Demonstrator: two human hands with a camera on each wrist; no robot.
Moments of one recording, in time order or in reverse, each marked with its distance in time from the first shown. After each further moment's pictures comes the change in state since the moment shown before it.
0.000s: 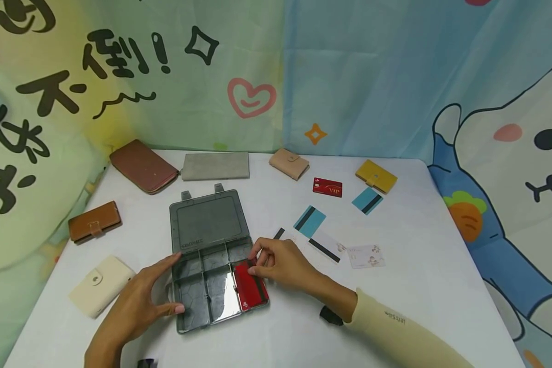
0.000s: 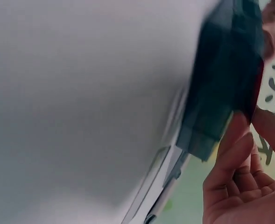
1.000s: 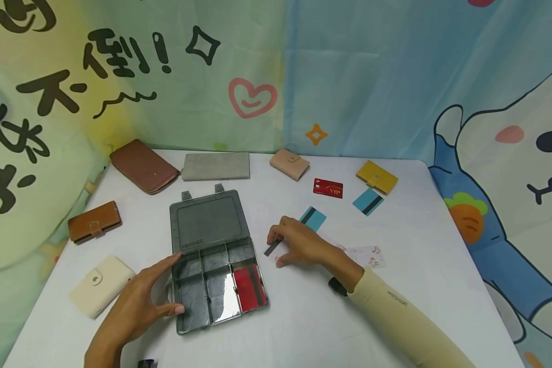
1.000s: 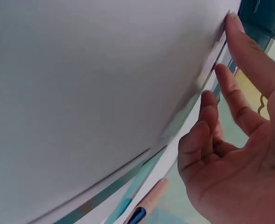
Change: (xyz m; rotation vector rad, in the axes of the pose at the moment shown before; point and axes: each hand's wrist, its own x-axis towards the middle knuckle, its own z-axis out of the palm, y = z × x) left_hand -0.001 0.001 -0.001 -0.016 0.023 0.001; right_hand 0.025 0.043 -0.042 -0.348 -0.146 0.022
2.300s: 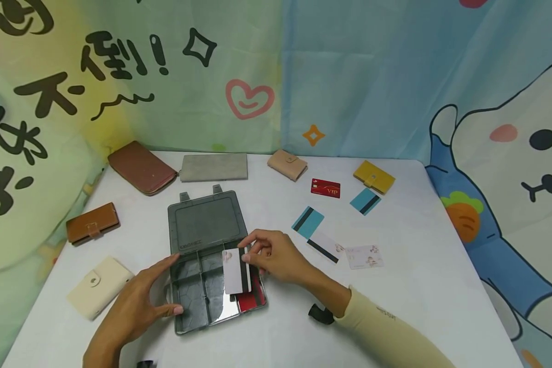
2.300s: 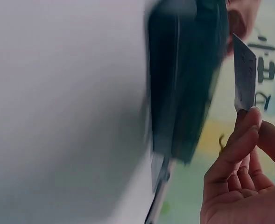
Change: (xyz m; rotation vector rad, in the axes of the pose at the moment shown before) left_hand 0.001 0.002 0.001 0.024 -0.023 -0.021; right_hand -0.010 -0.057 0.022 0.694 0.121 0.008
